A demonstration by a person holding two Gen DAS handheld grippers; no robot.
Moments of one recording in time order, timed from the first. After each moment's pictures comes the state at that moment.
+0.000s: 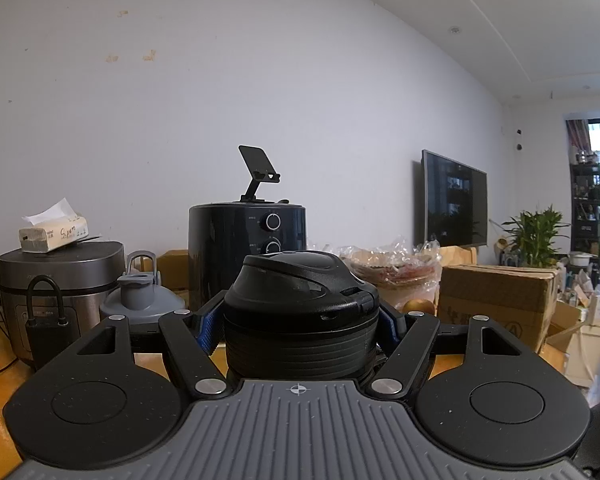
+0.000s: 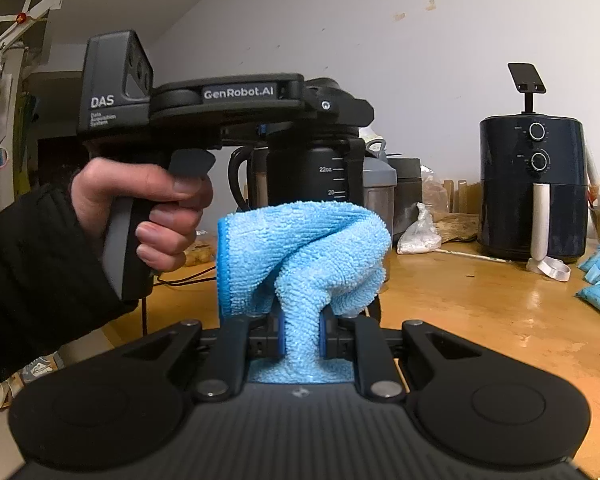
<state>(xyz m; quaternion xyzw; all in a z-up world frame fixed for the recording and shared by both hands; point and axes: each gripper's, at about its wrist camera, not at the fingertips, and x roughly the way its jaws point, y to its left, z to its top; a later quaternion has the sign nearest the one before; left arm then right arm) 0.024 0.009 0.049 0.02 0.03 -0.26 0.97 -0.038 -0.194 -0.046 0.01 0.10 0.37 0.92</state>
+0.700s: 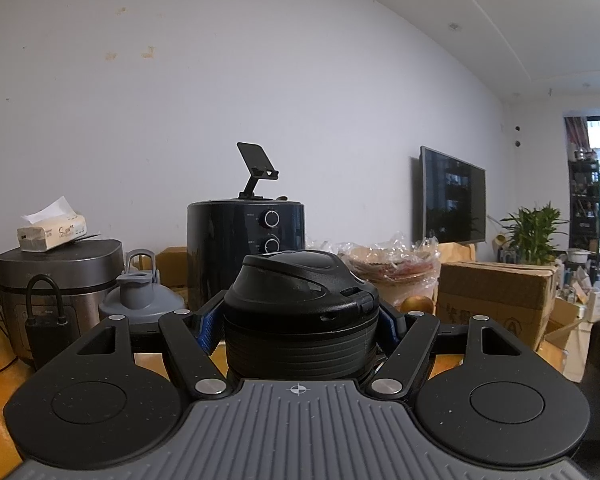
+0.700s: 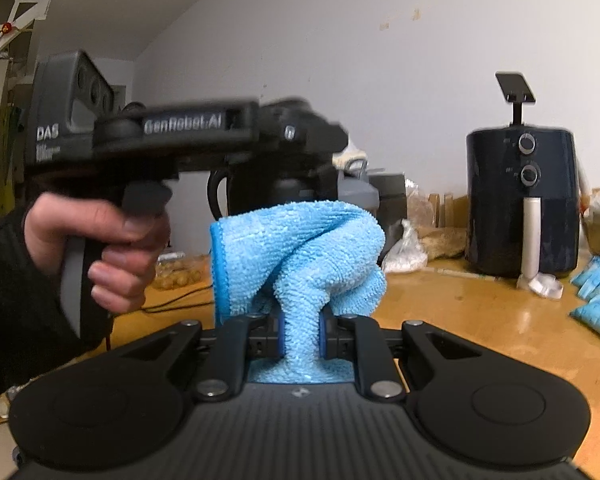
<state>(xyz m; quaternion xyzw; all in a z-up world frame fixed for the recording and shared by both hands) 0.026 0.011 0.050 0.02 0.04 -0.26 0.96 -0.017 -0.192 -0.029 0.02 0.08 0.34 0.94</state>
